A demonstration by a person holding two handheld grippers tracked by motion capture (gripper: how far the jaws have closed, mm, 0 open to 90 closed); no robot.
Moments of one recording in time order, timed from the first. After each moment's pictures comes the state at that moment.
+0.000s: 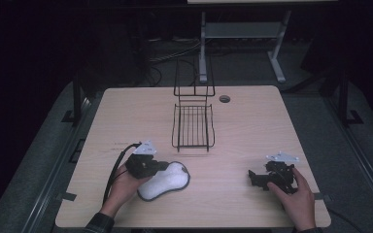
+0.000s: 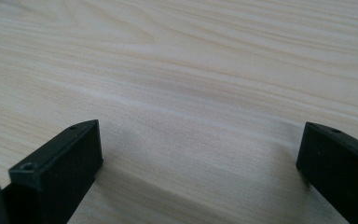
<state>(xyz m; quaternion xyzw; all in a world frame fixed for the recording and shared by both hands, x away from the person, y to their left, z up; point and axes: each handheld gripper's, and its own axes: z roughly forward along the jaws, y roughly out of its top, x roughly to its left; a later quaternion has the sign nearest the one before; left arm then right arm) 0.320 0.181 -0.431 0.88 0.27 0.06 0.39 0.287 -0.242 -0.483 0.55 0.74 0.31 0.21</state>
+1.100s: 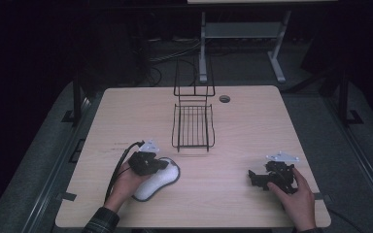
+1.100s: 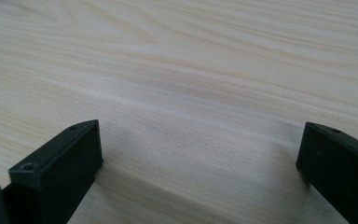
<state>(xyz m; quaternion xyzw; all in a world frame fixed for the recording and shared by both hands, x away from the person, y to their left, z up) 0.333 0.186 -0.444 0.89 0.28 0.06 0.36 0.287 -0.242 -0.483 0.55 0.74 0.31 0.21</state>
